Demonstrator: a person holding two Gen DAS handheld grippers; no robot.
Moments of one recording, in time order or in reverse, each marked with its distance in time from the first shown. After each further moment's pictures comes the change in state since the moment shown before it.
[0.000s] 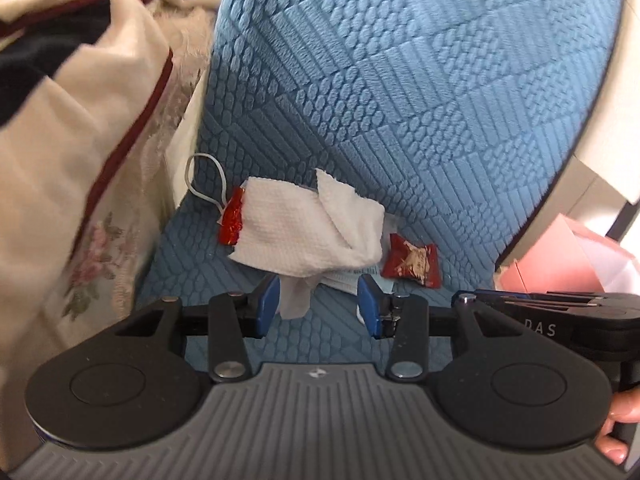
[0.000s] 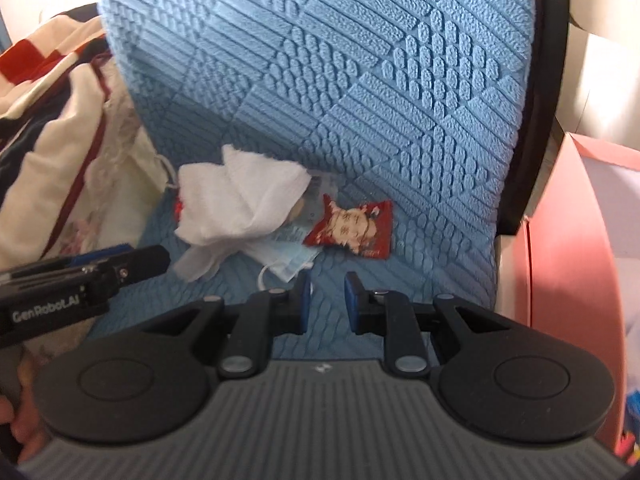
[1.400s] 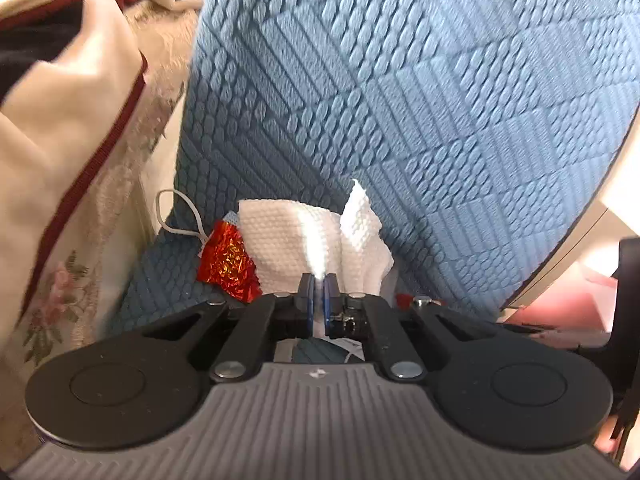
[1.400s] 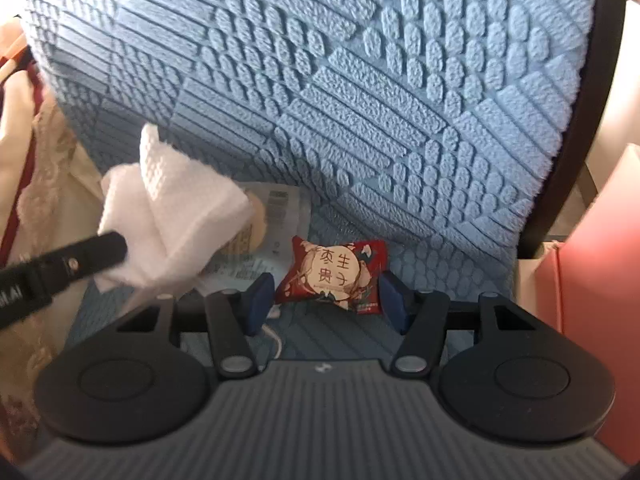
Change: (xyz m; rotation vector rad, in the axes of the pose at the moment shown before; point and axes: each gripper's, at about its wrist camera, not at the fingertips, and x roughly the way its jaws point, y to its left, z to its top) left arm 0.030 -0.018 0.027 -0.053 -0.032 0.026; right arm 0.049 -0.013 0.032 0.048 0.061 -0.044
